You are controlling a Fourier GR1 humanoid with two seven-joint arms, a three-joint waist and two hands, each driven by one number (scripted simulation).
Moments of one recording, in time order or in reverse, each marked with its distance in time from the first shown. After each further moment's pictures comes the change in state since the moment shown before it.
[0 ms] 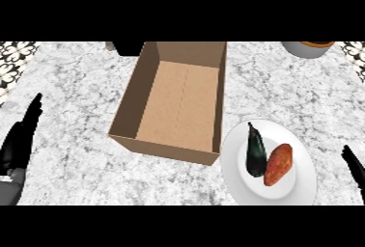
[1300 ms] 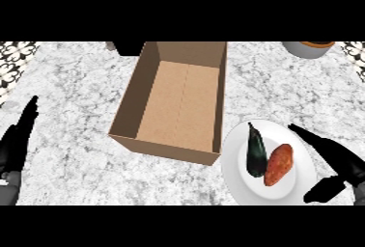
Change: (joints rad) left arm 0.031 -0.057 0.107 -0.018 -0.086 -0.079 -0.002; right arm -0.309 -0.108 0.205 -0.113 0.395 0.373 0.716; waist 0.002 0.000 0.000
